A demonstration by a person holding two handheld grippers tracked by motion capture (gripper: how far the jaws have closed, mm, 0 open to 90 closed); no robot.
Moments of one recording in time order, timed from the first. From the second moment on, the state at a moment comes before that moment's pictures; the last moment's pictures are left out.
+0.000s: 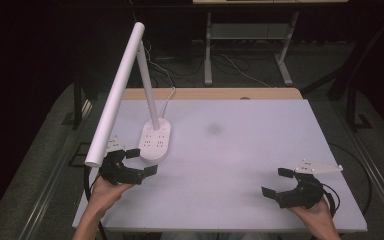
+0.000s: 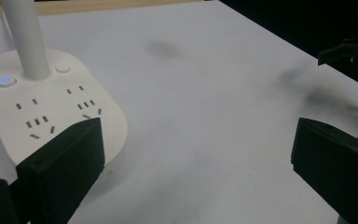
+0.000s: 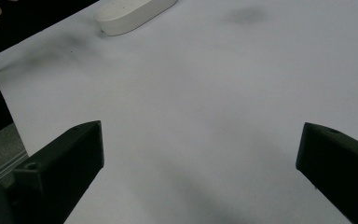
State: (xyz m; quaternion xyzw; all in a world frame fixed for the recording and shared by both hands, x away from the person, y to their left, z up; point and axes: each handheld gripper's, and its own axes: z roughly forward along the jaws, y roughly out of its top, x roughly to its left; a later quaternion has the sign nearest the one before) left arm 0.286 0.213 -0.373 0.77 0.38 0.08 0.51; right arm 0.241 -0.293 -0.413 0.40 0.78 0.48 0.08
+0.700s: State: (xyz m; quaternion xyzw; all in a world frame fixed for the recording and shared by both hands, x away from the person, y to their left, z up) left arm 0.312 0.225 -0.364 0.78 0.39 0.08 0.49; right arm 0.241 -0.293 -0.413 0.40 0.78 0.47 0.08
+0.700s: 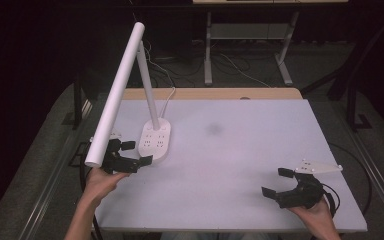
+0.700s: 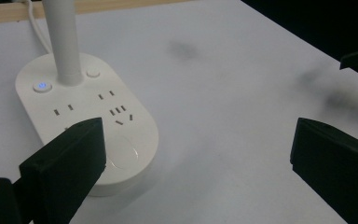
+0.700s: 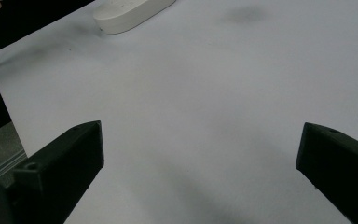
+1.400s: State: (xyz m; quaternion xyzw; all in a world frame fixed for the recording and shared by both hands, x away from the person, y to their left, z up) left arm 0.341 0.241 -0.351 0.78 0.40 0.08 0.46; right arm 0.241 -0.292 -0.413 0.40 0.78 0.47 0.09
